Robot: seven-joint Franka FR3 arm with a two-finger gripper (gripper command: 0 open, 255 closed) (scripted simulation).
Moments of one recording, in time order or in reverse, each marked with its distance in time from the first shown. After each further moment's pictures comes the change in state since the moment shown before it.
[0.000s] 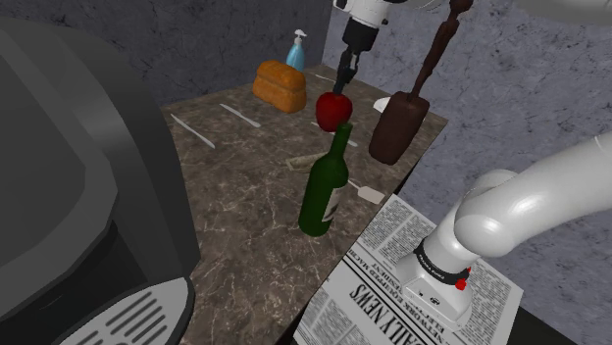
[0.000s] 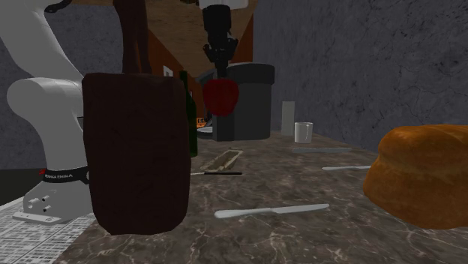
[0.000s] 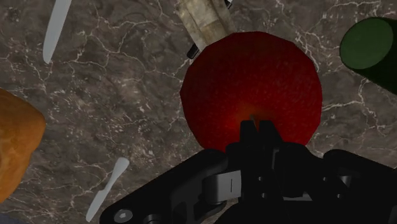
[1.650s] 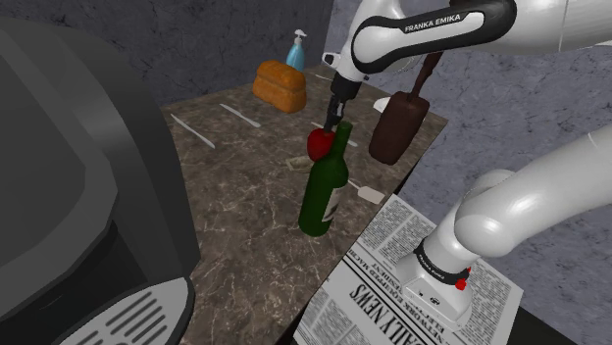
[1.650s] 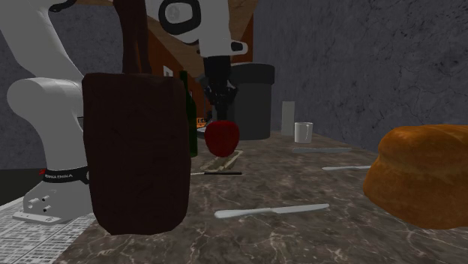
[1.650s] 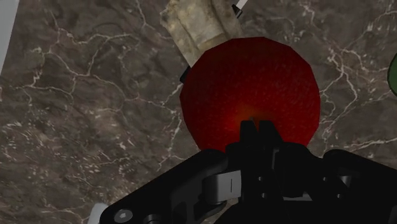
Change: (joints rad) arm 0.004 0.048 0.000 -0.274 0.017 0.320 -0.034
